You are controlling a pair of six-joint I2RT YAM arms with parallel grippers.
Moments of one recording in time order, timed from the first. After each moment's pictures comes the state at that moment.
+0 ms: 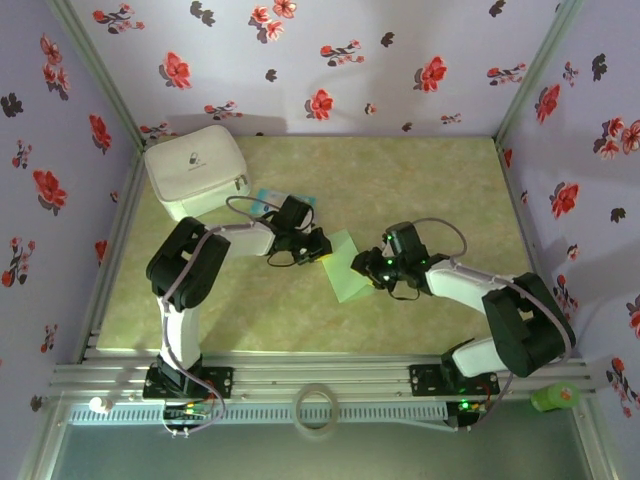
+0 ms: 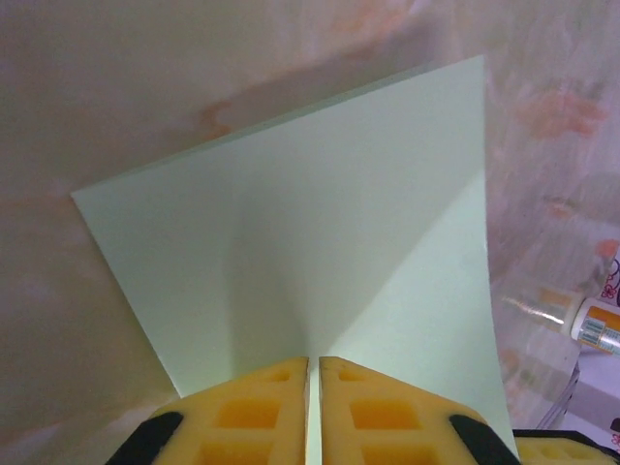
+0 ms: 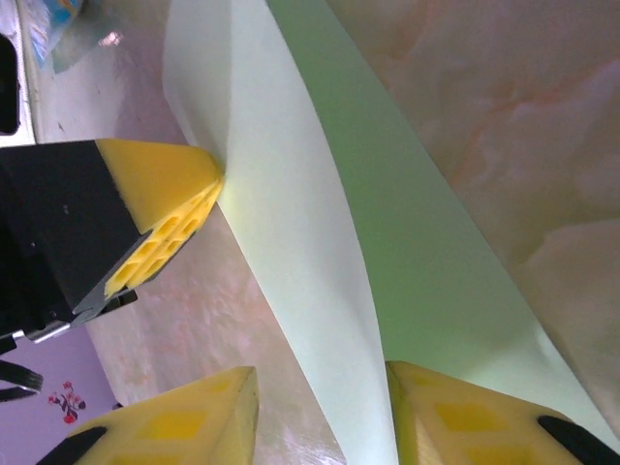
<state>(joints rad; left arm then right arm) -0.66 1.97 1.13 -0.11 0.46 -0.91 0.48 1.41 0.58 -0.07 -0.48 1.02</state>
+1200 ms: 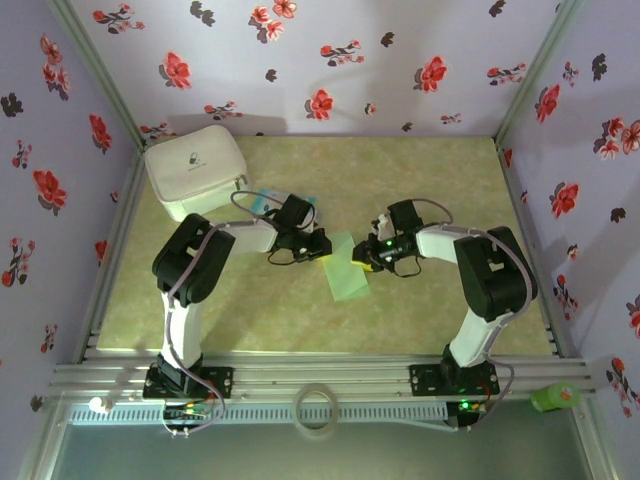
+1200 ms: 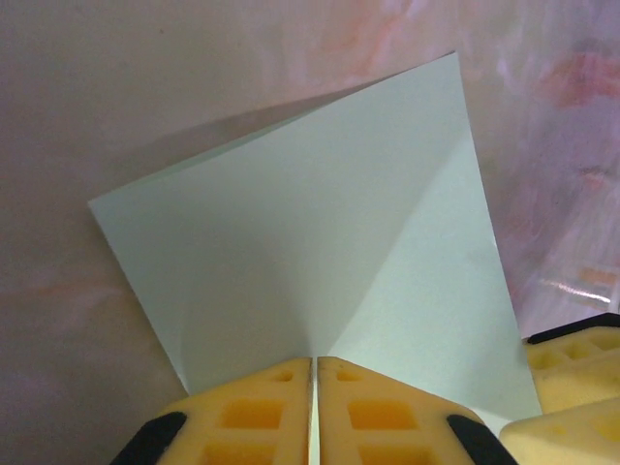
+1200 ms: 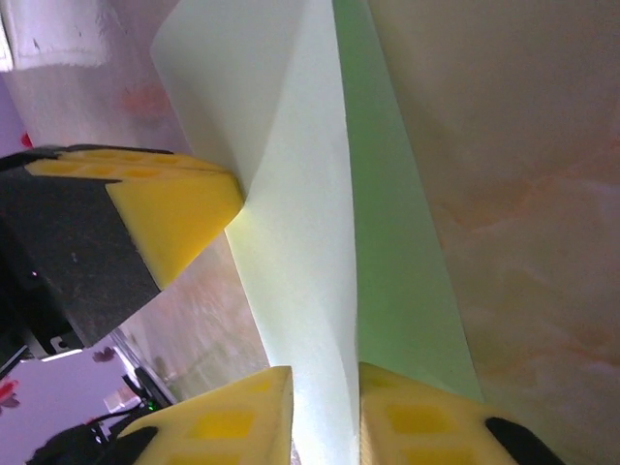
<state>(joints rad) -0.65 2.02 1.18 -0.14 0.47 -0.76 0.34 1.76 0.86 -0.25 -0.77 0.64</state>
